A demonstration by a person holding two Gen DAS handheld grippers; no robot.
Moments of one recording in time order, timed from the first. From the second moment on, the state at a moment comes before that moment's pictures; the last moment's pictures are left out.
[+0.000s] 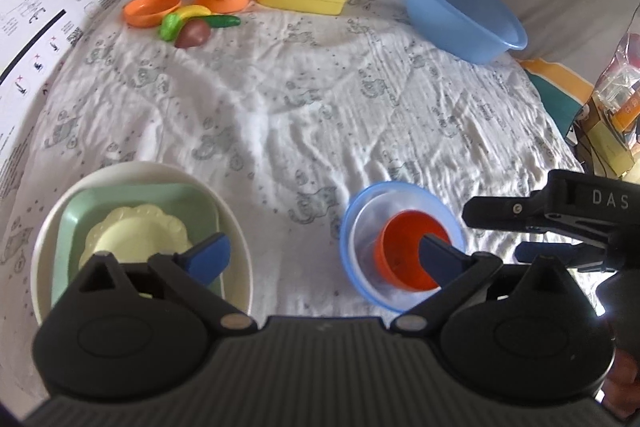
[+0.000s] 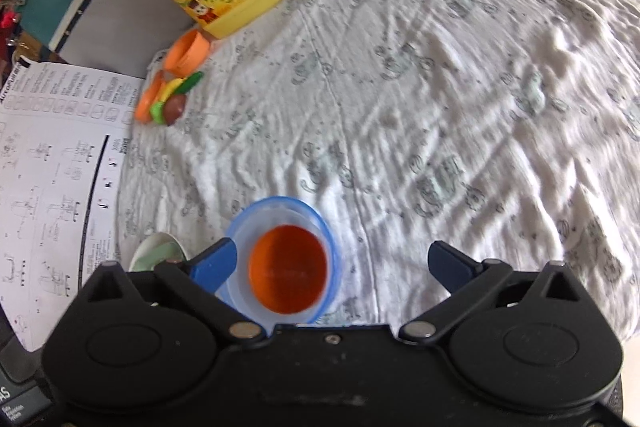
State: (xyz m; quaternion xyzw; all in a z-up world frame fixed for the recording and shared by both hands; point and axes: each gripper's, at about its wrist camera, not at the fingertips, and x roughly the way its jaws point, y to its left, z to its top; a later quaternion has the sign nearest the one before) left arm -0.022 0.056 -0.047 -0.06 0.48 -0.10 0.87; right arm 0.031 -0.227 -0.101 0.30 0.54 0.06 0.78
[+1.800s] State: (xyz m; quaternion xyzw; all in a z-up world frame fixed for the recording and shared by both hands) left arm -0.023 0.043 -0.074 -0.05 0.48 -0.15 0.86; right arm 0.035 -0.206 -0.109 0.20 0.54 0.09 0.81
